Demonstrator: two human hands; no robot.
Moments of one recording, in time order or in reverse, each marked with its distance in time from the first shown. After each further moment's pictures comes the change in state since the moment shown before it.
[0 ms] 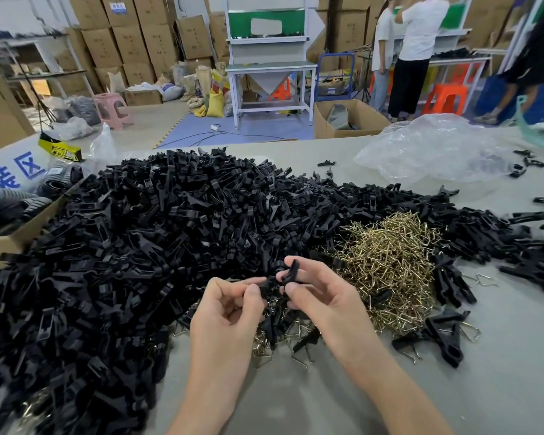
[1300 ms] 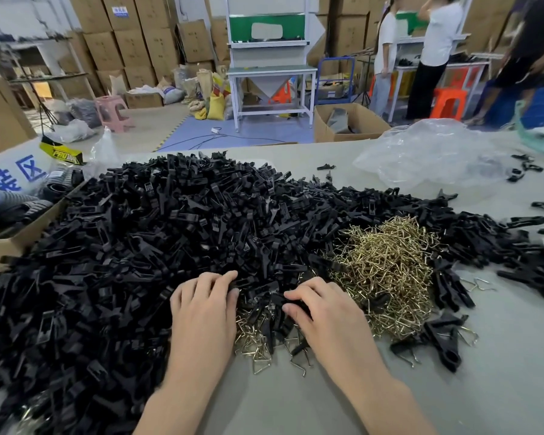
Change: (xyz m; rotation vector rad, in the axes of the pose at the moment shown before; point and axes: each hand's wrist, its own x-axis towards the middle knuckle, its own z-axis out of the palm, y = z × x) left_hand 0.038 -0.044 -0.026 1.112 0.022 0.494; right_hand 0.001 0.027 -0.006 -1.190 0.145 -0.368
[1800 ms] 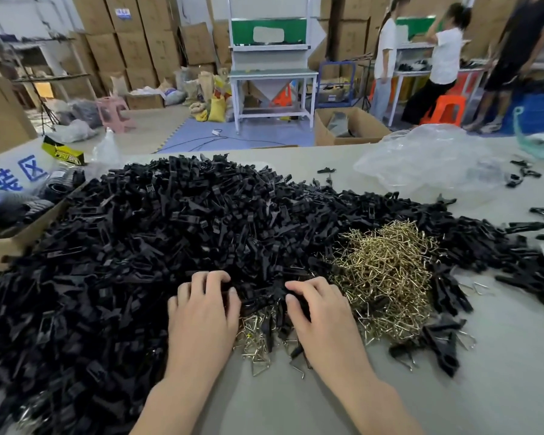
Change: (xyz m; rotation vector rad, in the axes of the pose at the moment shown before) left_hand 0.006 -0.001 0.007 0.053 -0.043 -0.102; right_hand 0.003 -0.004 0.011 0.162 -0.044 0.169
